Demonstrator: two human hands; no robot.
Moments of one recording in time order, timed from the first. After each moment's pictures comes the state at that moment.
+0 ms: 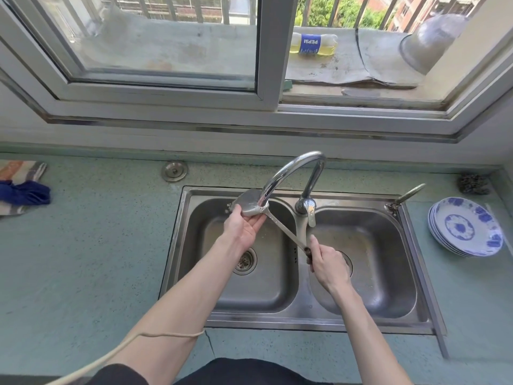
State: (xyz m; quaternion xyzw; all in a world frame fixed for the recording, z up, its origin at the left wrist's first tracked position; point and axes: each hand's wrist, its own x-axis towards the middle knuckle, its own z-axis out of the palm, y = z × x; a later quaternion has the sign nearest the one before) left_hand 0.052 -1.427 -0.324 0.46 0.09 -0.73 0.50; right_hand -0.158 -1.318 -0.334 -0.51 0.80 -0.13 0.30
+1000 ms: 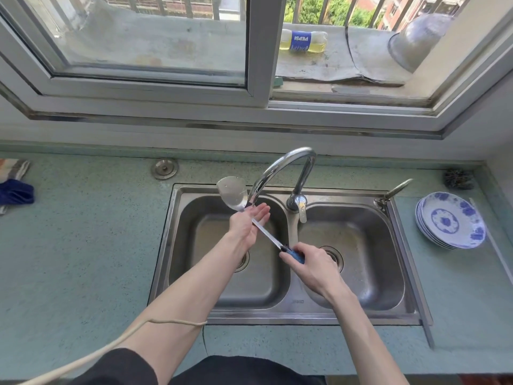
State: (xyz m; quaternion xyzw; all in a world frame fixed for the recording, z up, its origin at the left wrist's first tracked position) left_hand 0.019 -1.421 -0.332 0.49 0.00 -0.72 0.49; right_hand -0.145 -1.301 -0.296 -0.60 0.74 -0.07 0.30
